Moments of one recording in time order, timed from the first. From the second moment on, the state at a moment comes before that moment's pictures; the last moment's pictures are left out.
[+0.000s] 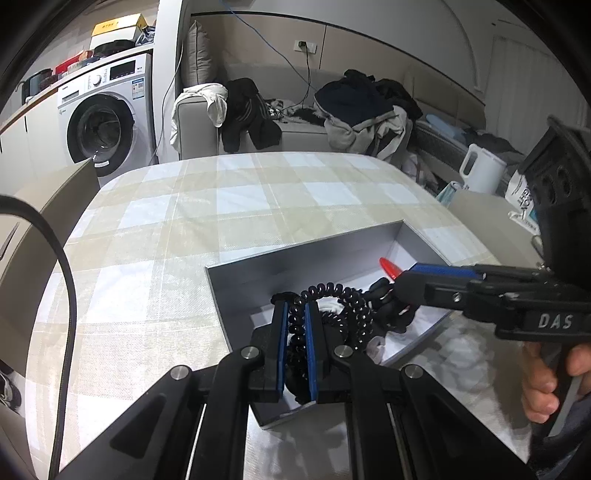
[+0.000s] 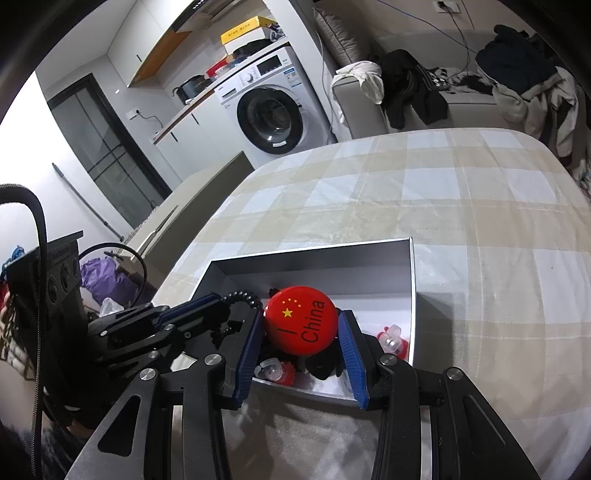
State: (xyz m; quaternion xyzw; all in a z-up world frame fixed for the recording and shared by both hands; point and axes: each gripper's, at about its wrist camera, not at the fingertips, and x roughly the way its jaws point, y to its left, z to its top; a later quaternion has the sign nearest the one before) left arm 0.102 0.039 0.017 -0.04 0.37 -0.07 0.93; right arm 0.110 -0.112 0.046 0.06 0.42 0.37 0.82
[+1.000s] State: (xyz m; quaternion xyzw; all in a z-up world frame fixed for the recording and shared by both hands) left arm 0.105 0.047 0.016 -0.03 0.37 -0.08 0.93; right arm 0.096 -0.093 0.049 0.03 0.45 0.36 0.82
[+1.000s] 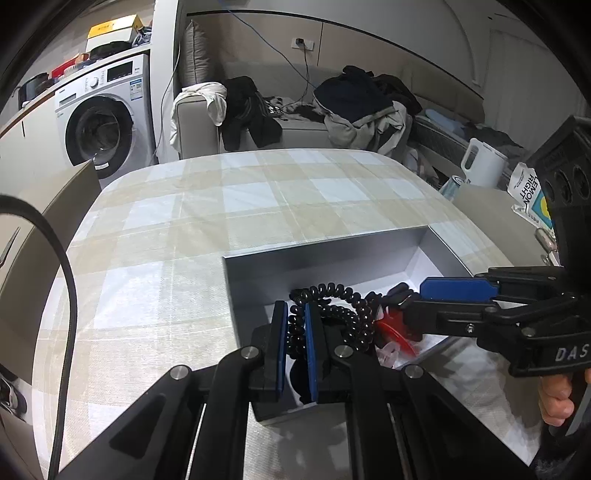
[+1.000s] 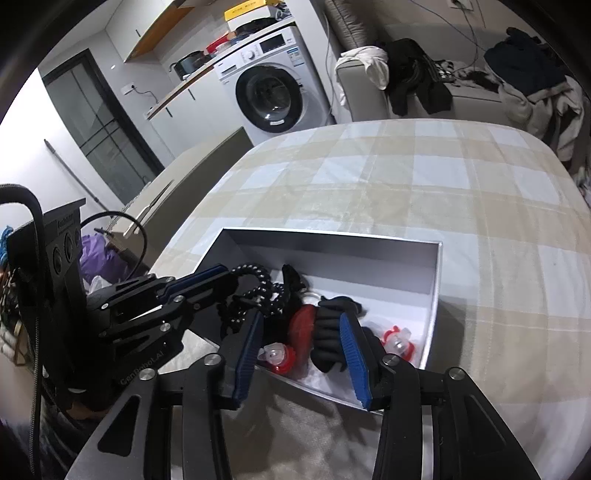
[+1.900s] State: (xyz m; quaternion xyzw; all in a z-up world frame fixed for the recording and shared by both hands) left arm 0.051 0.038 0.016 -0.05 0.28 -0.03 0.96; right arm 0.030 -0.151 0.060 0.01 0.26 0.36 0.89
